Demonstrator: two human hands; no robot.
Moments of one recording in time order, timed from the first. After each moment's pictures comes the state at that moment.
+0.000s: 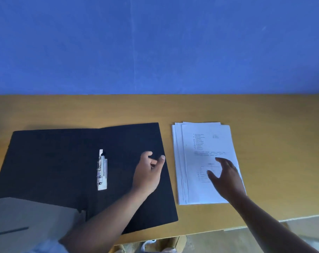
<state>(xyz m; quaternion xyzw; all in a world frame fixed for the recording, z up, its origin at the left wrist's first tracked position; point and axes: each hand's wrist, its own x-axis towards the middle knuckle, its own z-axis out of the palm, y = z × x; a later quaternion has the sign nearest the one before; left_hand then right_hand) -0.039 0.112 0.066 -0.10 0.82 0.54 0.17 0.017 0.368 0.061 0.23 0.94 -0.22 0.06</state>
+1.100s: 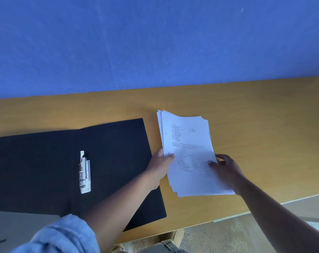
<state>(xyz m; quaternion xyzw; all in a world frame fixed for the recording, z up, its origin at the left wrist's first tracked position) -0.049 0.190 0.072 -0.11 0.67 0.63 0.37 0.019 0.426 0.051 0.40 0.80 -0.44 0.12</state>
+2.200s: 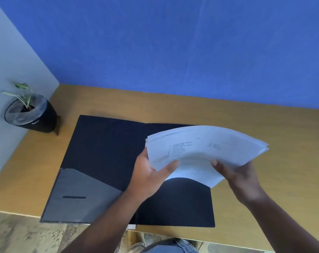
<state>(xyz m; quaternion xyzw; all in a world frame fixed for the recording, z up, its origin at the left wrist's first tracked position) -0.013 -0.008 0.137 -0.01 0.71 0.71 0.02 -0.017 0.236 0.140 0.01 0.67 -0.74 0.04</state>
